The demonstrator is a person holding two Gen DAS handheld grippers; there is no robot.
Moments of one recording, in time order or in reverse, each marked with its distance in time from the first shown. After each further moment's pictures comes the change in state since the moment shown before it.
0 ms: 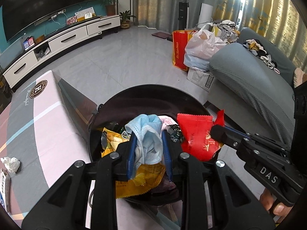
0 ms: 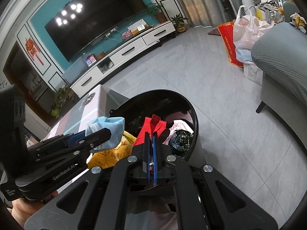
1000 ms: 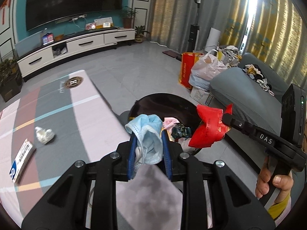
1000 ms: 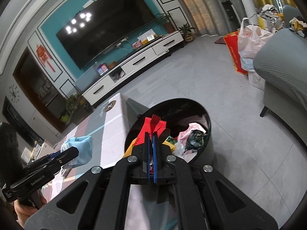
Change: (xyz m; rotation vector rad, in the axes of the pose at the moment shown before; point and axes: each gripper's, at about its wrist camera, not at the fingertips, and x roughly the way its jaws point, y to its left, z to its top) left arm -0.122 0.044 -0.043 -0.118 -0.122 -0.005; right arm -0.064 0.028 -0.006 0.007 -0.085 0.058
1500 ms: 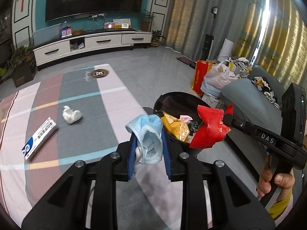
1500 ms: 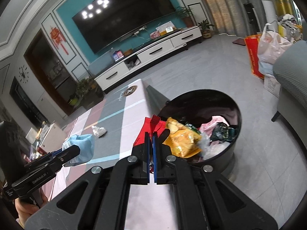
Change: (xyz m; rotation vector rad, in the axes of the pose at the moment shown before) left arm -0.054 0.046 -0.036 -0.106 -0.042 0.066; right arm 0.004 0.055 -0.017 -0.101 0.068 0.070
